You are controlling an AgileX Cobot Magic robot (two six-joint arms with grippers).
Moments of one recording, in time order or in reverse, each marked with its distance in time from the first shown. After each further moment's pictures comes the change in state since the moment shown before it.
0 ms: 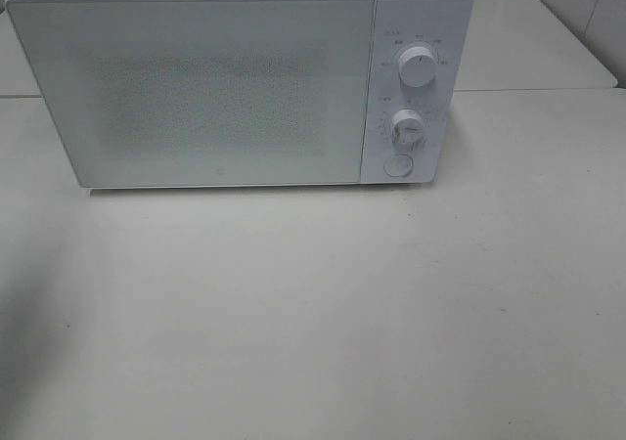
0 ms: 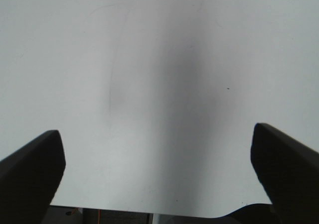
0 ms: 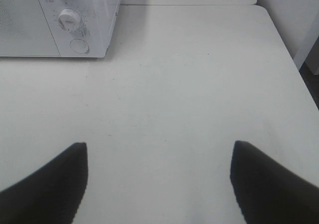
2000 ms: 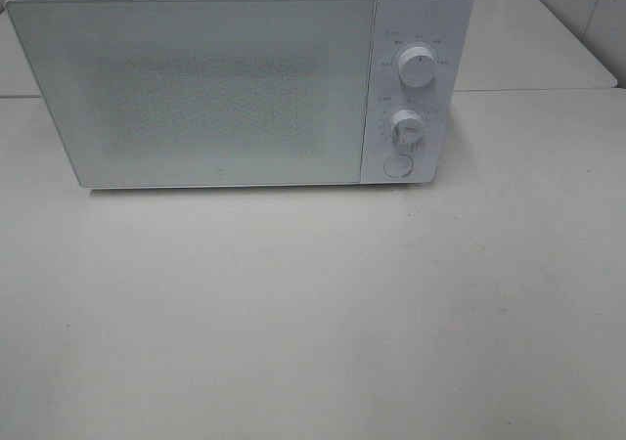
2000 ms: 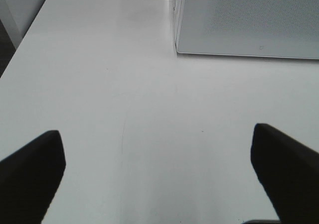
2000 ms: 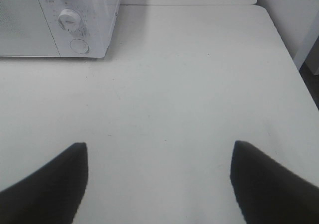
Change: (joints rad) left arm 0.046 -1.181 0.272 -0.048 0.153 0.128; right arm 0.000 0.000 0.000 0.001 0.000 0.000
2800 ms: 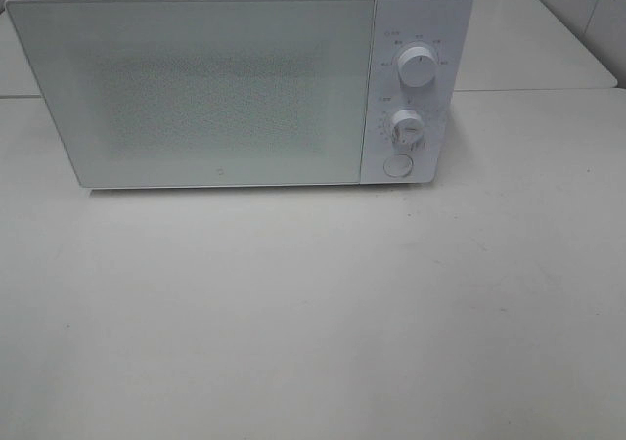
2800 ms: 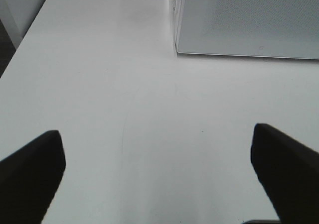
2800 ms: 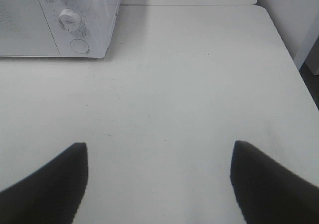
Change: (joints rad) left arm 0.000 0.000 0.000 0.000 0.000 0.000; right arm 0.000 0.000 0.000 0.000 0.000 0.000
